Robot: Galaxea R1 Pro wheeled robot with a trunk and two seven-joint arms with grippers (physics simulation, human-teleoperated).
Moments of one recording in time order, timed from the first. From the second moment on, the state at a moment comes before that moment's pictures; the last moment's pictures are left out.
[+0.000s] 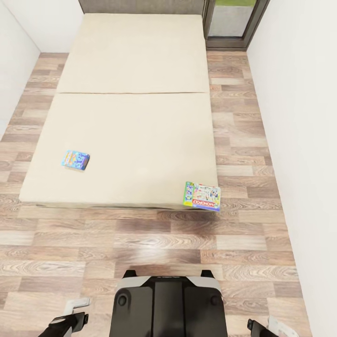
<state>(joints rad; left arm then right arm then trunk) -0.47 0.13 0.32 -0.25 -0.18 0.09 0.08 -0.24 0.01 -0.42 -0.63 -0.09 0.09 -0.19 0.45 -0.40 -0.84</state>
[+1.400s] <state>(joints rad) -0.47 0.12 0.31 -0.24 -0.19 0.03 0.09 -0.24 0.01 -0.42 -0.57 -0.02 0.08 -0.20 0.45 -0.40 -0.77</state>
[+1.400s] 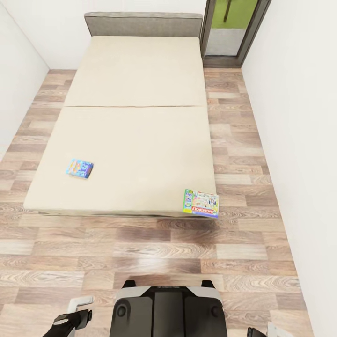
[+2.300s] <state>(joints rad) -0.47 0.11 0.31 -0.24 -0.19 0.02 0.09 -0.24 0.01 -0.42 -0.56 -0.02 0.05 -0.20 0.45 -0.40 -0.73</state>
